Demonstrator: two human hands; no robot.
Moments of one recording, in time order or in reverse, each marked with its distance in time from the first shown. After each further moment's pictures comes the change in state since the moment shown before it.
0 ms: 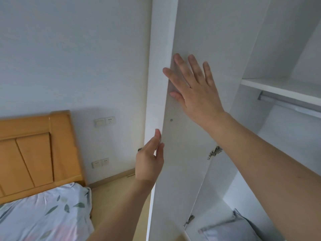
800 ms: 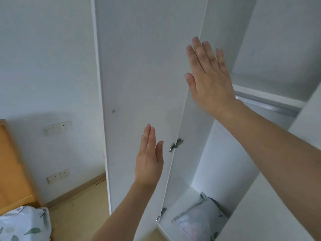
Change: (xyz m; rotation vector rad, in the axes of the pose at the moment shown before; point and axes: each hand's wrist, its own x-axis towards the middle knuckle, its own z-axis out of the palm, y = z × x) left_hand -0.033 0.073 0.081 -0.061 -0.232 0.086; right_hand -0.059 0.120 -0.056 -0.187 -0.152 0.250
